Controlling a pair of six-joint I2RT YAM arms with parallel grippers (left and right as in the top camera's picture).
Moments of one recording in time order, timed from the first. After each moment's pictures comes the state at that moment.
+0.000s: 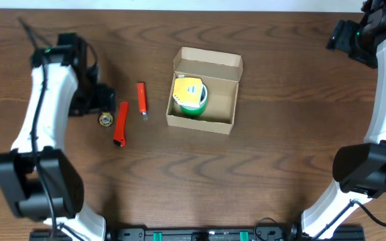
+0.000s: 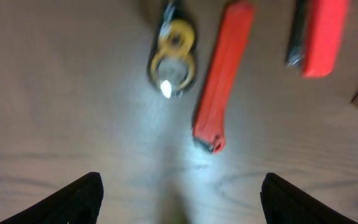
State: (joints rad) left arm 0.03 1.82 1.57 -1.30 0.01 -0.03; right arm -0.21 1.98 2.19 -1.34 0.04 0.24
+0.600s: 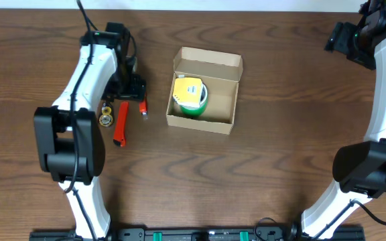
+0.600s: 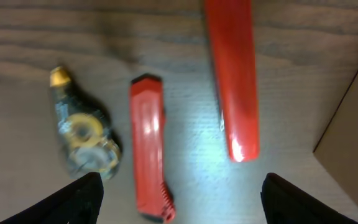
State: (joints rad) left arm -0.12 2.10 1.73 -1.24 0.04 -0.04; right arm -0.21 1.98 2.16 -1.31 0.04 0.24
